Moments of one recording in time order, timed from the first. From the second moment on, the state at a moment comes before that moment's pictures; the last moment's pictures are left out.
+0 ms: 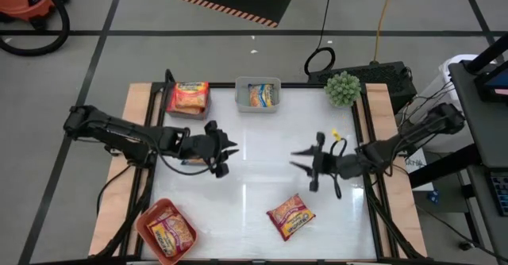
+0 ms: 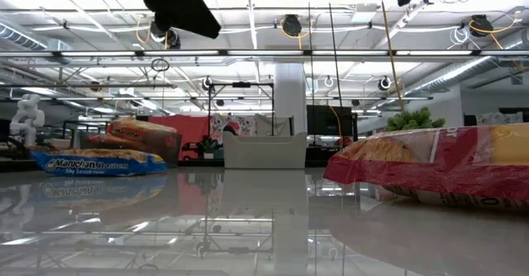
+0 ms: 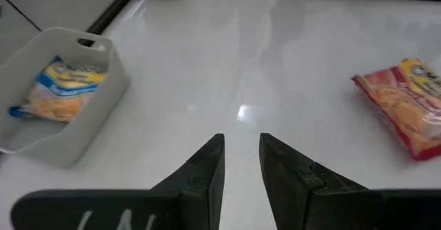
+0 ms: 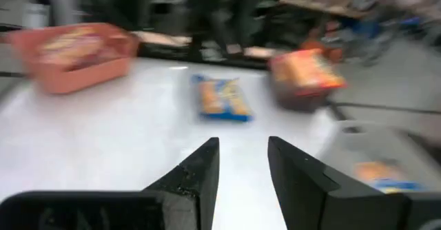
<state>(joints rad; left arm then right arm) -0.18 1.28 0.97 -0.35 -0.38 -0.25 0.44 1.05 0.68 0.01 0.64 0.04</state>
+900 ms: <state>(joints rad) -0.43 1.28 0.97 -0.25 -0.39 -0.38 0.68 1.41 0.69 -0.11 0.26 0.85</state>
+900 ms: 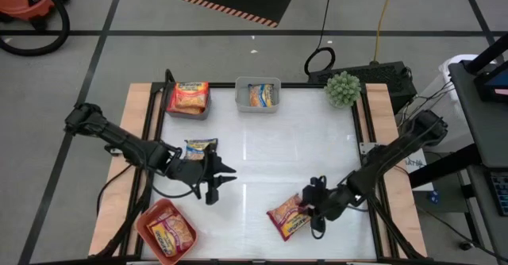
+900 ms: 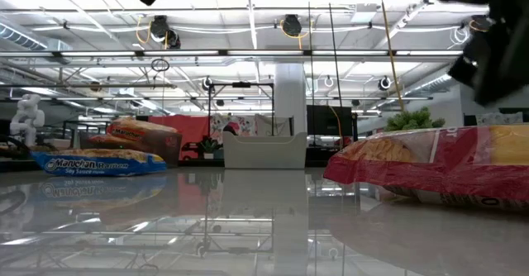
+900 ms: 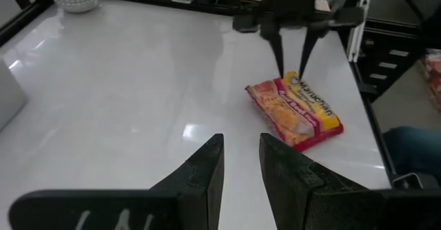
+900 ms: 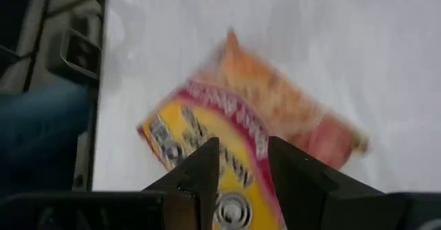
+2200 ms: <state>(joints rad) -0.61 1.34 0.98 -0.25 -0.46 -0.45 0.93 1.52 0.68 -0.24 0.45 1.15</state>
